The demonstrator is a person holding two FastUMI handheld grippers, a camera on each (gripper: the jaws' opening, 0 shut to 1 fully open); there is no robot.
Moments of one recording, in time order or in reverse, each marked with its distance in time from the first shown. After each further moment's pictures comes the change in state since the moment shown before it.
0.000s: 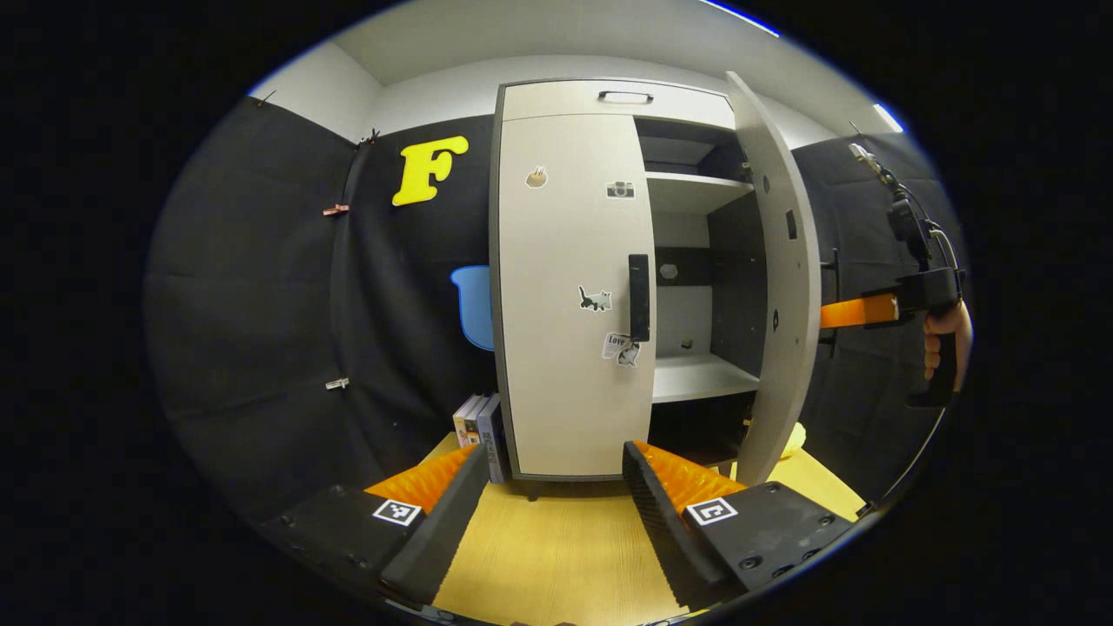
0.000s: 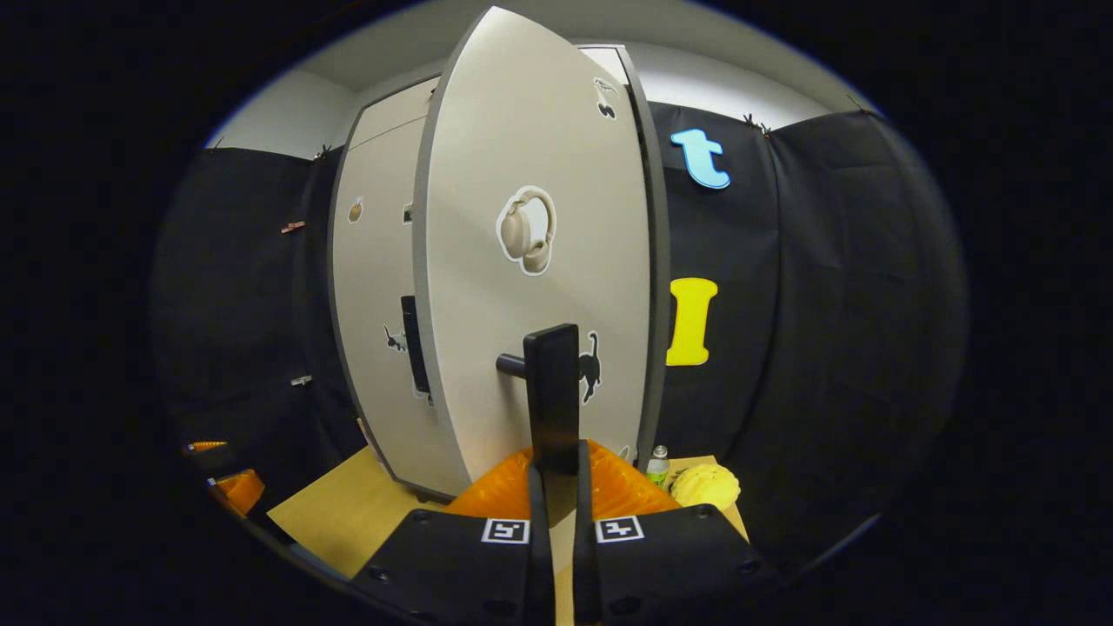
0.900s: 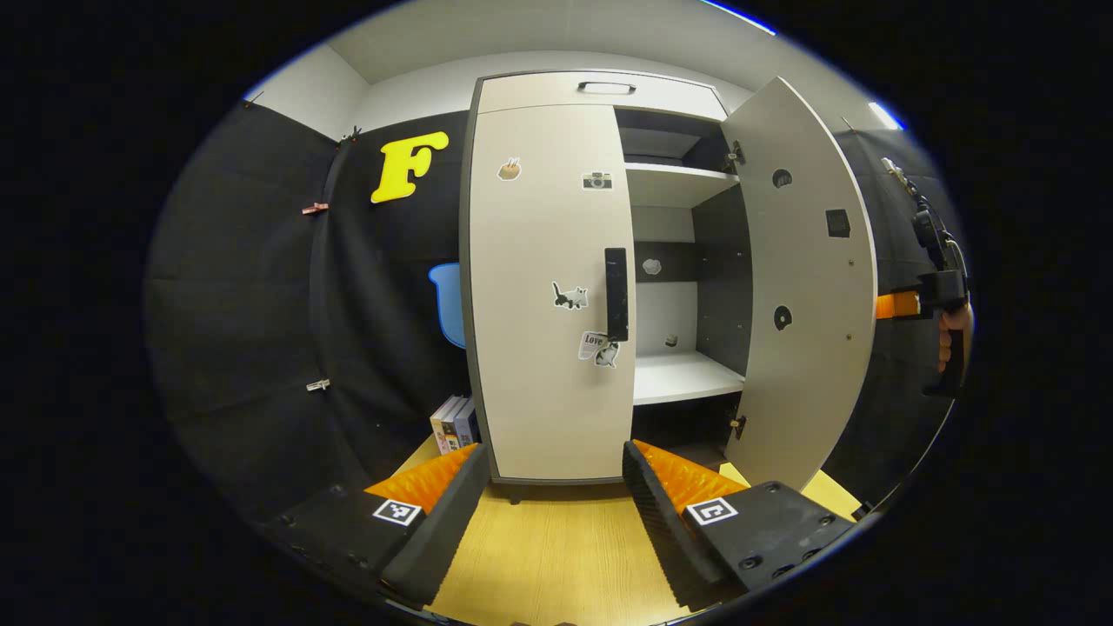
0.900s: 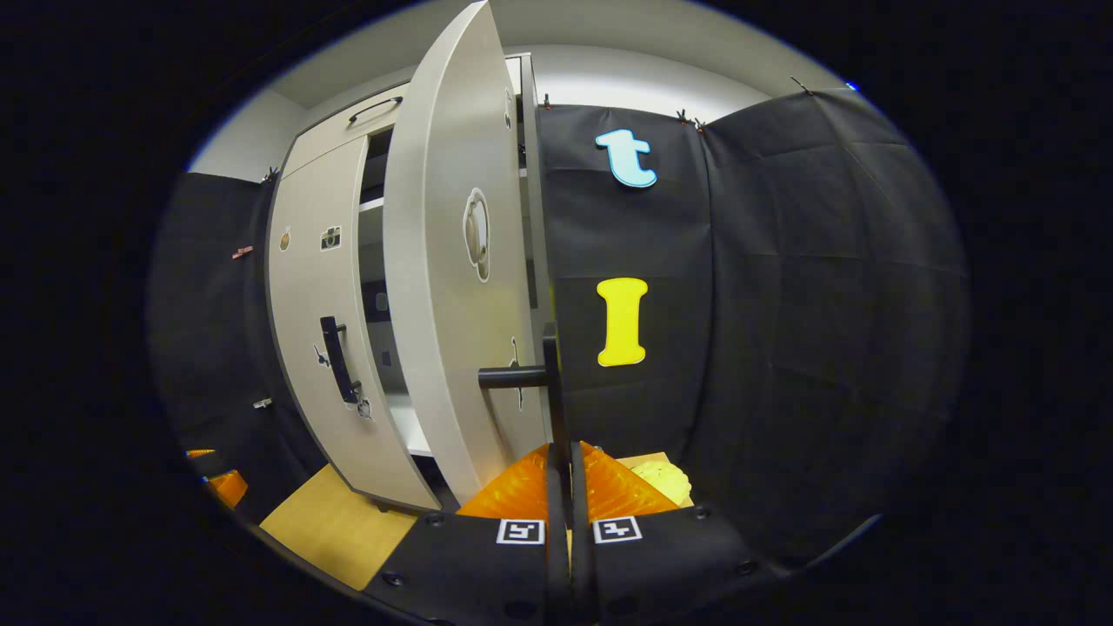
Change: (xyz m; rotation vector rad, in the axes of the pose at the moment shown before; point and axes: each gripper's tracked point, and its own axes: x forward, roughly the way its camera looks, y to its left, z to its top) left arm 0.024 -0.033 0.005 0.010 0.005 -0.060; right arm -0.008 -0.055 0.003 0.077 -0.040 -0.159
